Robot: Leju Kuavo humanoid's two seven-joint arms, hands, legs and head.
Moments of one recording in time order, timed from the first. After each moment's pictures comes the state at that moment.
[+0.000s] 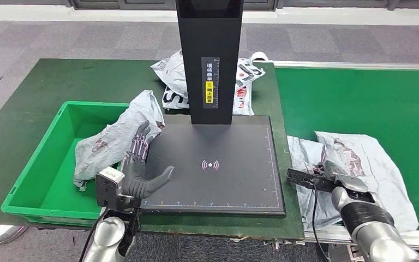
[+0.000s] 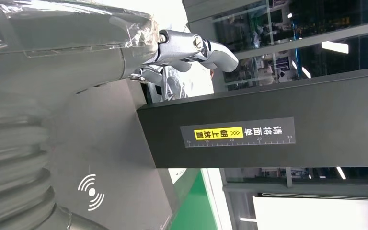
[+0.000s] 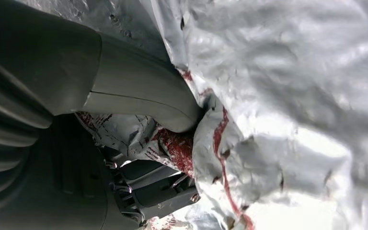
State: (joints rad) left arm -0.06 -0.18 -0.21 -1.53 -0.10 -0.08 -0.35; right arm -0.59 -0.22 0.22 -0.46 1.11 0.12 -0.08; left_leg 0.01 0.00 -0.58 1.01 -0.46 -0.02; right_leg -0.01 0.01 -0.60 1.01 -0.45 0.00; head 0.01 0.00
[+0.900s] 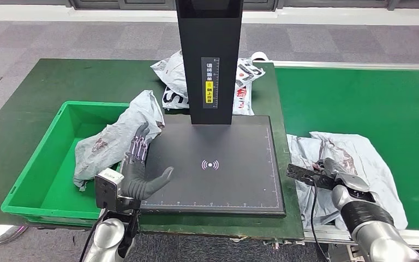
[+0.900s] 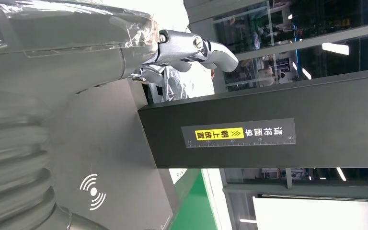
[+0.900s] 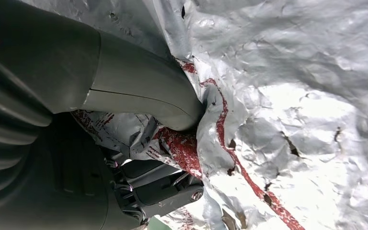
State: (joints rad) left arm -0.05 -0.18 -0.21 -1.54 -0.10 -0.08 -0.35; right arm -0.60 -0.22 0.21 -0.47 1.07 0.10 -0.07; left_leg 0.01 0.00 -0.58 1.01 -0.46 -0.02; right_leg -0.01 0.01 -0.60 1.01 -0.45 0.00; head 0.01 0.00
